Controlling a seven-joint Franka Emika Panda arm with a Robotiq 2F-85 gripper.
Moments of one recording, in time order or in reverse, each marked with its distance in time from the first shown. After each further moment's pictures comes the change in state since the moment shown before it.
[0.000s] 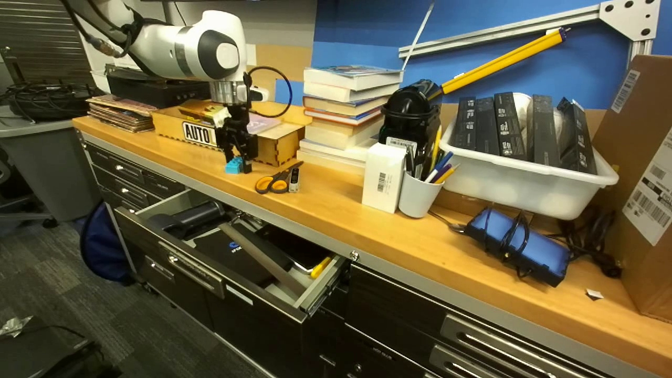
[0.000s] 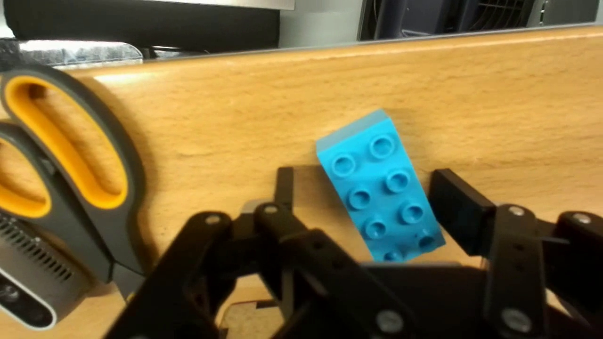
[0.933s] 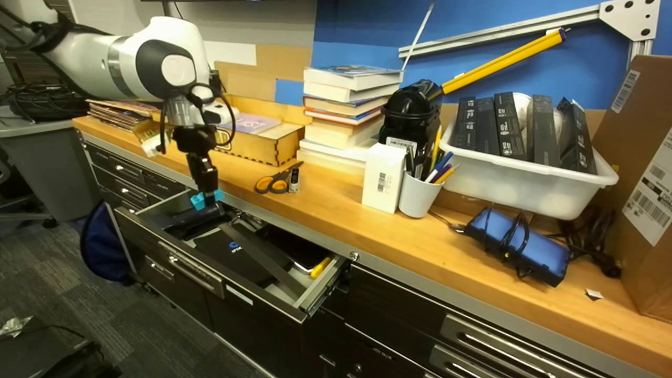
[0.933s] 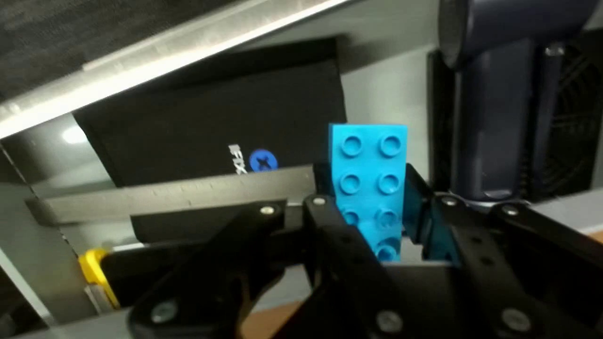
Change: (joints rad) arm 0.009 -0.321 -0.008 -0.522 -0.012 0.170 0.279
